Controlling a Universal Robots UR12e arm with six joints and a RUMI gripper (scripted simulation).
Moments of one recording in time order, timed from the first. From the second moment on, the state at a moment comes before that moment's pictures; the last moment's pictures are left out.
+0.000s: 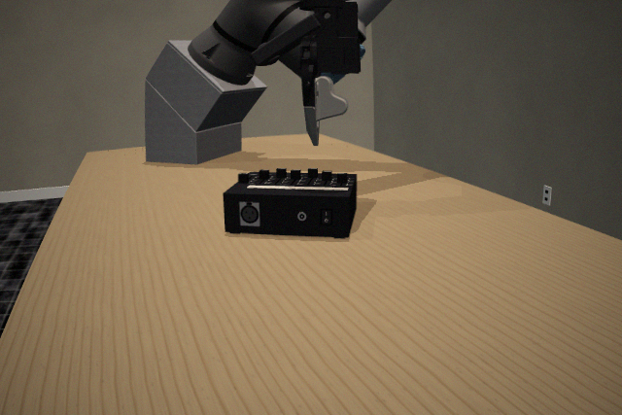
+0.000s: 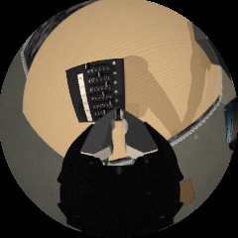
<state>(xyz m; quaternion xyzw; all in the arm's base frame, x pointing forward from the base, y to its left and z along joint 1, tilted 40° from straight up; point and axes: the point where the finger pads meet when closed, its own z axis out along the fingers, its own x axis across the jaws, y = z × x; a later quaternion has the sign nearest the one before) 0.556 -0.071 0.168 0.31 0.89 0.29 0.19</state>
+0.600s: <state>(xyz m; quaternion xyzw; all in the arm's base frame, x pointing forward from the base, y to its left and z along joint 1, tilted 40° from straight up) 0.559 -0.068 0.163 0.31 0.89 0.28 0.18</state>
